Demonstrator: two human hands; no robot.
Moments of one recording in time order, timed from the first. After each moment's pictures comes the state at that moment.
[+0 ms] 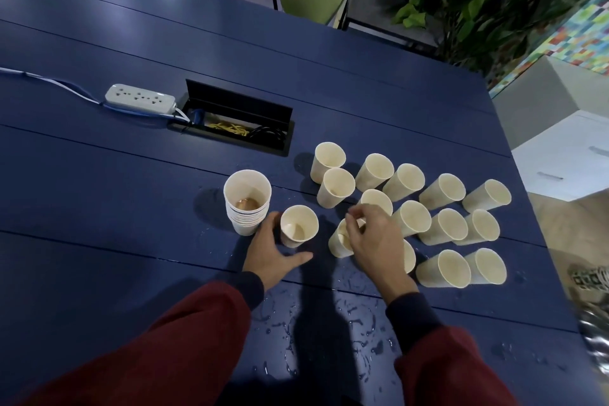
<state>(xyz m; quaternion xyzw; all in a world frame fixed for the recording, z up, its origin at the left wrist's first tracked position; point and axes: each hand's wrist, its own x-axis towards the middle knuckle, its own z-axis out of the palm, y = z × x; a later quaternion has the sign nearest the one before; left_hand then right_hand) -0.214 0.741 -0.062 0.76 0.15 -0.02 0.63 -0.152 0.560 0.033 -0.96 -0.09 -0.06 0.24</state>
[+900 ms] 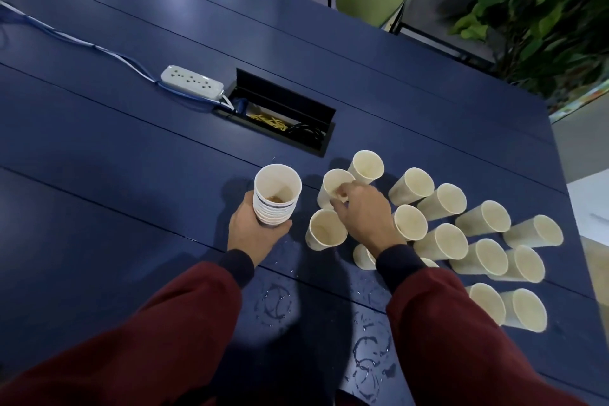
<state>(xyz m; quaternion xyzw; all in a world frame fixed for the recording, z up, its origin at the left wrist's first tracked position) -0.216 0.800 -0.045 0.75 0.31 0.13 0.56 -0.091 0.633 0.030 -0.97 -0.23 0.08 0.08</state>
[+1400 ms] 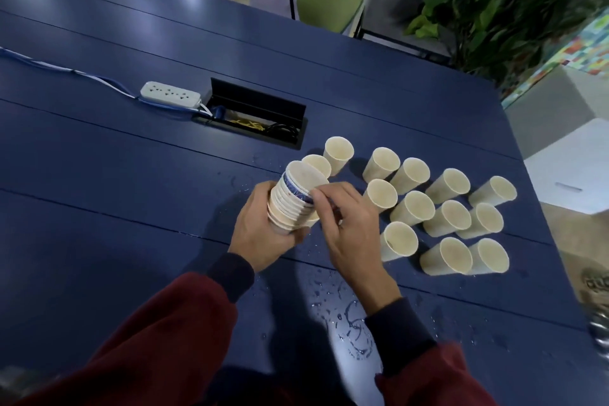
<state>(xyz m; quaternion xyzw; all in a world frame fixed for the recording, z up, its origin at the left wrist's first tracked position) -0.259 0.761 0.030 0.81 0.13 0.13 0.56 -0.218 0.612 0.089 -0.85 -0.28 -0.16 0.42</state>
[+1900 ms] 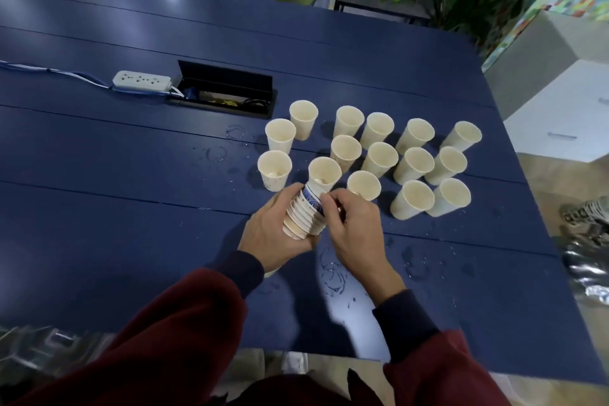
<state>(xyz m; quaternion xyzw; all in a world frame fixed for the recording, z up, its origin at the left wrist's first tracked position) -0.315 0.665 0.040 0.88 0.02 0.04 0.47 -0.279 0.511 0.073 -0.89 -0.15 -0.07 0.43</state>
